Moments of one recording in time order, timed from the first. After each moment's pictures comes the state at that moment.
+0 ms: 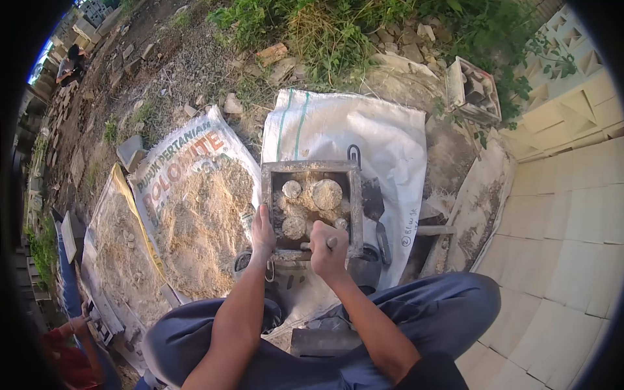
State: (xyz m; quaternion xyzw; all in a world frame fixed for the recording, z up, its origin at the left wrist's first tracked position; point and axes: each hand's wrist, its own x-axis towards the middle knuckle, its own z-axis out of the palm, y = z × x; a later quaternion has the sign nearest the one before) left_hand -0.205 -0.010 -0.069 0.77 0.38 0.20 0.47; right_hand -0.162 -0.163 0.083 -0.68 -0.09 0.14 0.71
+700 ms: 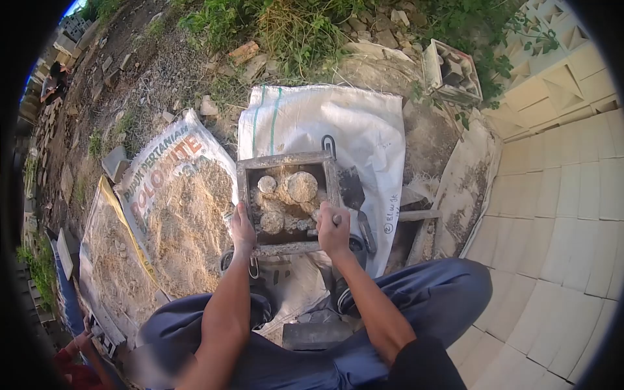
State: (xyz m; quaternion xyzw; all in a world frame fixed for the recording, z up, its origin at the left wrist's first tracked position) left_hand -0.201 -0.013 -0.056 0.76 0.38 0.20 0.48; right_hand -0.126 -0.206 0.063 -0.69 0.02 0.15 0.71
